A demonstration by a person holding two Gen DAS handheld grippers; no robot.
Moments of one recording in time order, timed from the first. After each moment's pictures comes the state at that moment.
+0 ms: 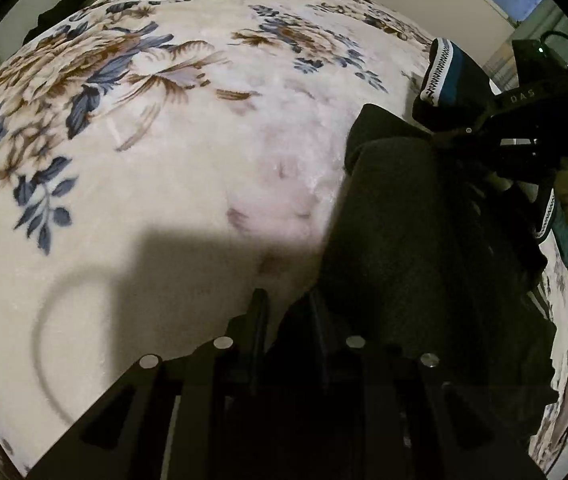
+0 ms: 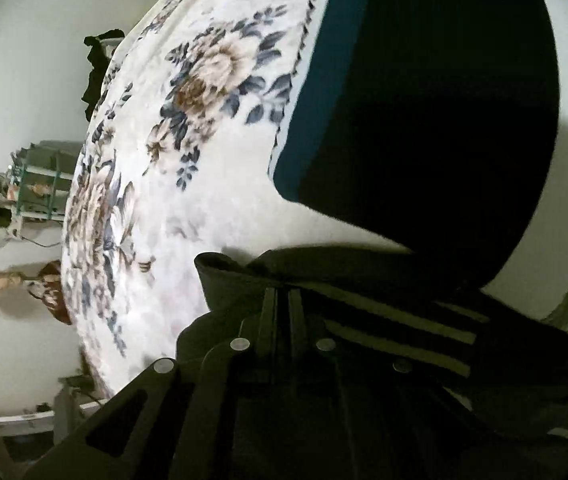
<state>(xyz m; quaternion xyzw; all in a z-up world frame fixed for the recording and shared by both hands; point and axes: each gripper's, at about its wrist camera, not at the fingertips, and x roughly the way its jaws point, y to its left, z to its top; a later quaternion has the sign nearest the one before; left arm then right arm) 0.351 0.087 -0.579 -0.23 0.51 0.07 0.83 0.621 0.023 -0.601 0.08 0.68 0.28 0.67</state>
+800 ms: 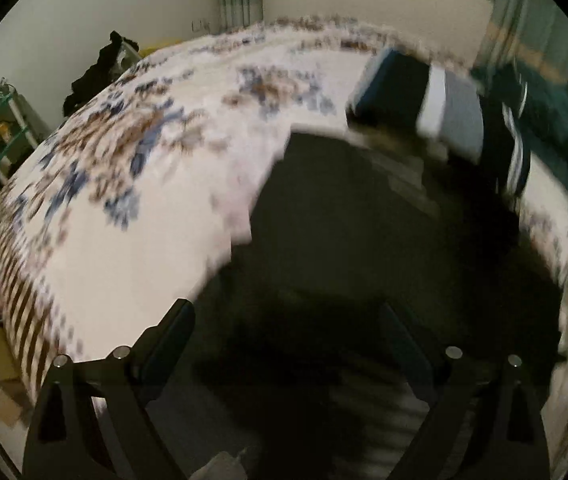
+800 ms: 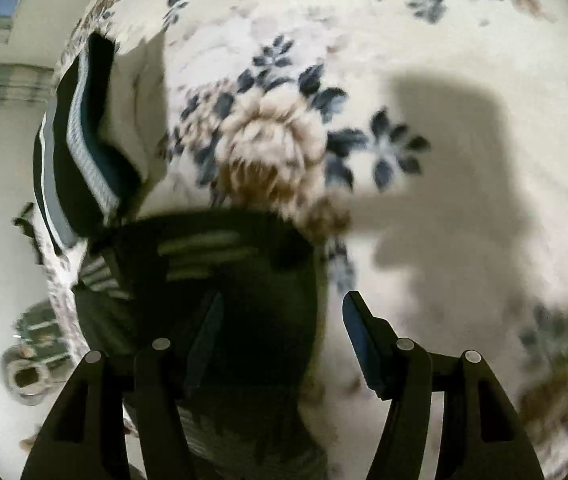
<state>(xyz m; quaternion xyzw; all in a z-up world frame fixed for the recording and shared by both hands) 0.281 -0.037 -0.494 -0.10 0.49 0.16 0.85 0.524 -0.450 -0.623 0.32 0.68 0.06 0.66</state>
